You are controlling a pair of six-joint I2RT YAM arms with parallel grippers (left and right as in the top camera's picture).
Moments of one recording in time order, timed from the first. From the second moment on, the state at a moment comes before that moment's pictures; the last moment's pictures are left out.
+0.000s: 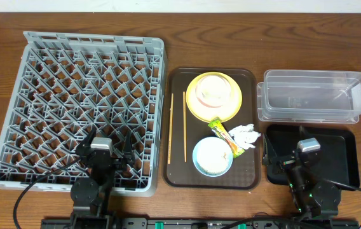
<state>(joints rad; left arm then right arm) -0.05 0.01 0.02 -0.10 0.05 -0.01 0.02 0.01 0.01 -0.05 -0.21 0.04</state>
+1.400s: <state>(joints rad) -0.05 0.01 0.02 -0.10 0.05 -0.01 0.02 0.01 0.01 -0.05 -0.21 0.04</state>
